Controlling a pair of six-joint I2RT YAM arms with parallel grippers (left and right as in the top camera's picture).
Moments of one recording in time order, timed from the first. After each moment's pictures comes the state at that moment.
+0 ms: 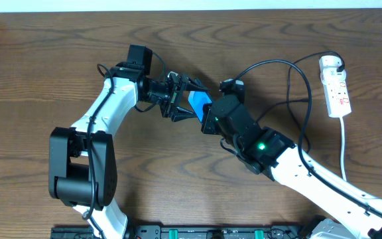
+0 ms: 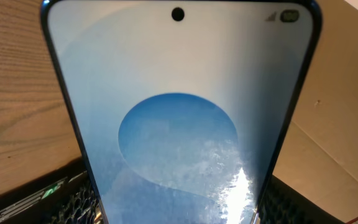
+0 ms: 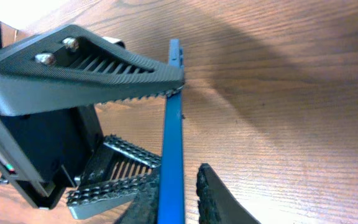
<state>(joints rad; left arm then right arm) -0.16 1.87 1.30 -0.73 1.14 -0.96 0.79 1.42 0.97 -0.23 0.18 0.84</state>
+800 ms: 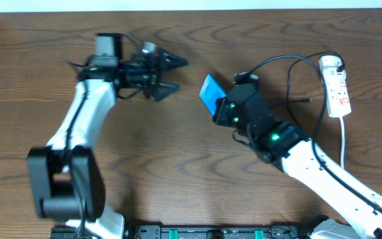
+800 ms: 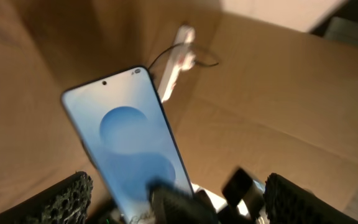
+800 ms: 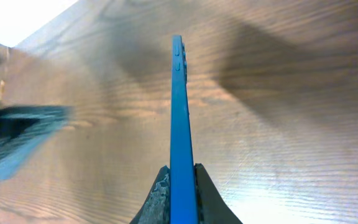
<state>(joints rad) -0.02 1.75 1.30 -0.47 1.15 -0.91 0.65 1.39 0.97 -0.27 0.07 0.83</state>
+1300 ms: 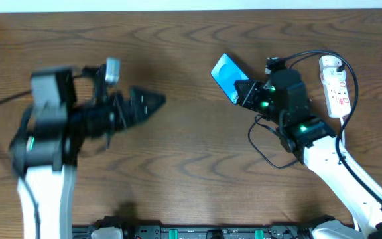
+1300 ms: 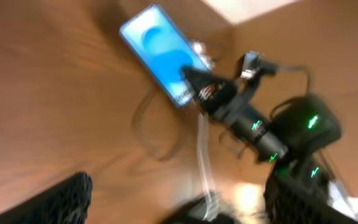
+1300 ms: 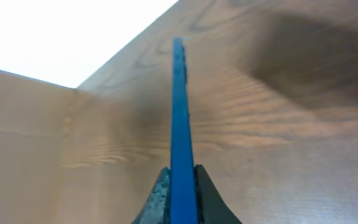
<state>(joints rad) 0.07 1.10 1.30 -1.08 0.86 -0.36 0.38 1.36 0.84 0.03 -0.24 0.84</state>
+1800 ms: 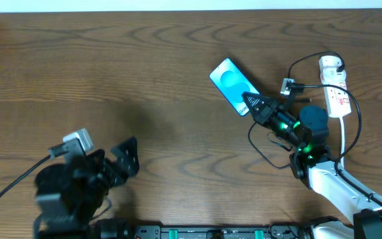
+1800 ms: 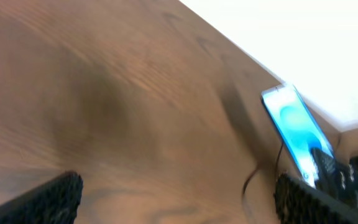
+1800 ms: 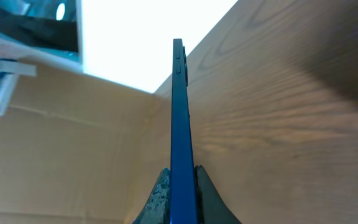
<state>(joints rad) 0.07 0.47 0.81 -0.90 0.28 -0.56 0.24 1.36 0.42 0.77 -0.54 1.07</state>
